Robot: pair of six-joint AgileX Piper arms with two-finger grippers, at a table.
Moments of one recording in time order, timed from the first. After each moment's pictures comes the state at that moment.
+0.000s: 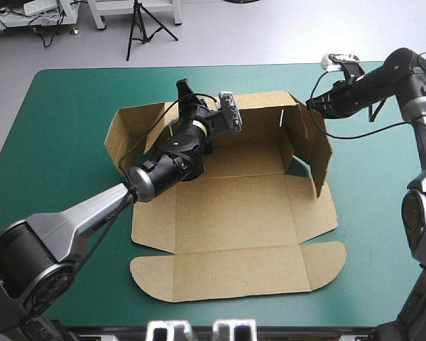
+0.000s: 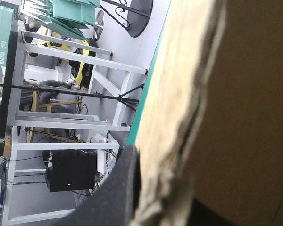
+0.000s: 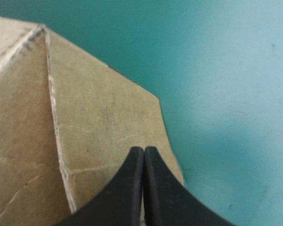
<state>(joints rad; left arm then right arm) -0.78 1.75 -1.41 1.23 0.62 -0.24 -0.02 1.90 -1.85 0.54 1.23 -0.46</state>
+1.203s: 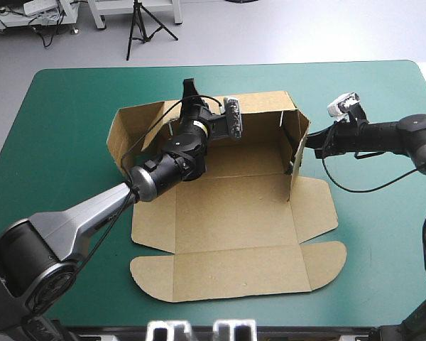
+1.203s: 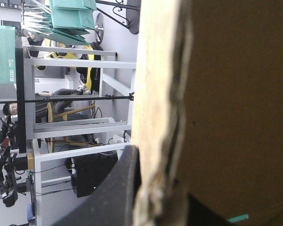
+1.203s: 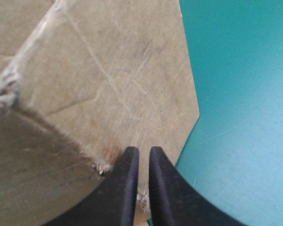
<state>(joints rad) -0.78 1.76 -1.42 1.22 0.65 -0.08 -0.14 1.75 -1.23 1.08 0.99 -1.42</state>
